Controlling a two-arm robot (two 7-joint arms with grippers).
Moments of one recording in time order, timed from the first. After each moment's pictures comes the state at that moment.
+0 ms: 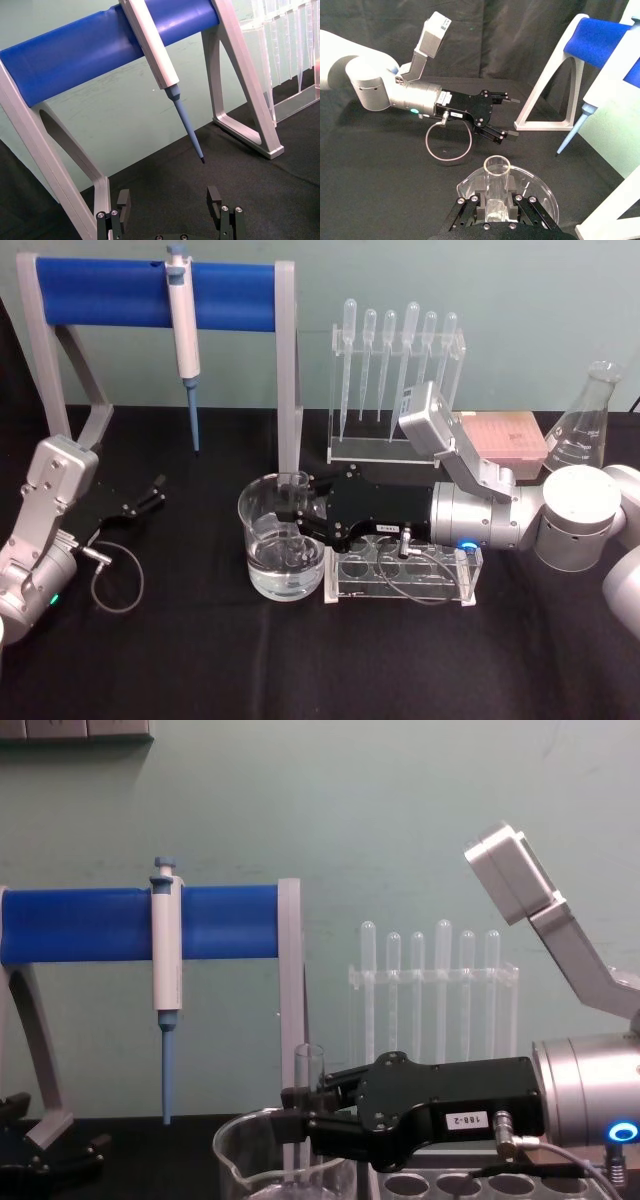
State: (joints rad) left arm -0.20 0.60 0.45 -1.41 -0.25 -0.12 0.03; right arm 0.65 0.41 -0.74 -1.20 0.44 -0.10 0.87
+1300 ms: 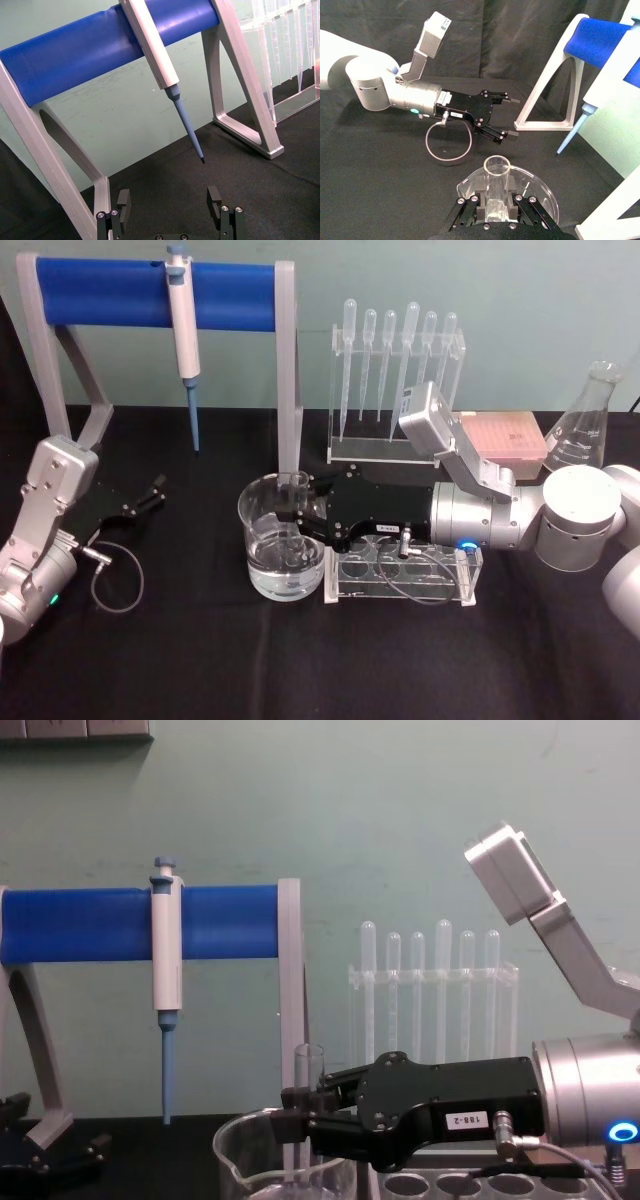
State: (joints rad) left arm -0.20 0.60 0.45 -1.41 -0.25 -0.12 0.03; right arm 0.65 0.41 -0.74 -1.20 0.44 -0.10 0.87
